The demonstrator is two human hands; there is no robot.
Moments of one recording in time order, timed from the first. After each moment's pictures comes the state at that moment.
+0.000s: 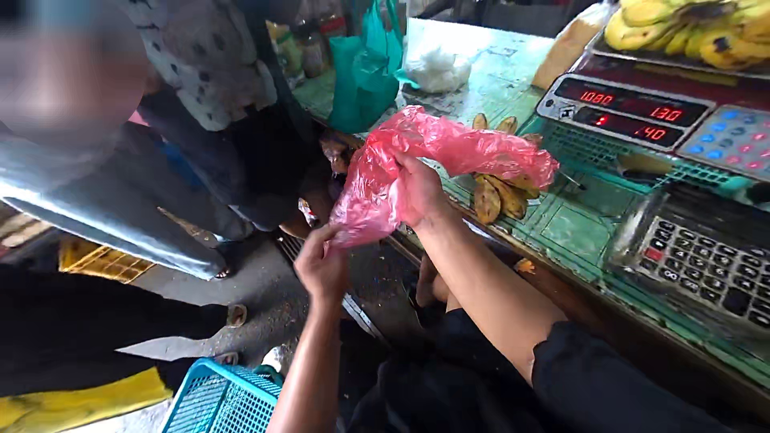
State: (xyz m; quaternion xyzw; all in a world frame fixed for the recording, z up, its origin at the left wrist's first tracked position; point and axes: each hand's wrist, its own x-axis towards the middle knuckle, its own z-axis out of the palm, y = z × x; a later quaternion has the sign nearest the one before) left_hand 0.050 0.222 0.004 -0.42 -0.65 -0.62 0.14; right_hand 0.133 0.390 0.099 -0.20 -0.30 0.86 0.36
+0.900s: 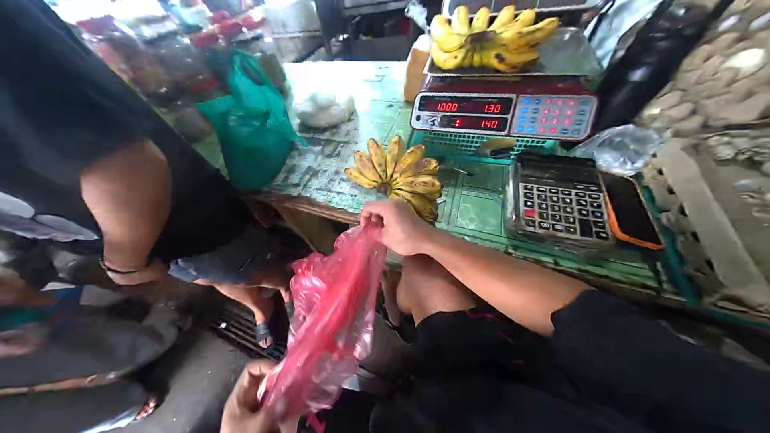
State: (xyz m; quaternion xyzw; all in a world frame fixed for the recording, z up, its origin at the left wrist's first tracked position) left_hand 0.007 0.131 -0.040 -0.40 -0.46 -0.70 -0.37; right_hand 0.239 0.459 0.054 -0.26 -0.87 0.35 0.24
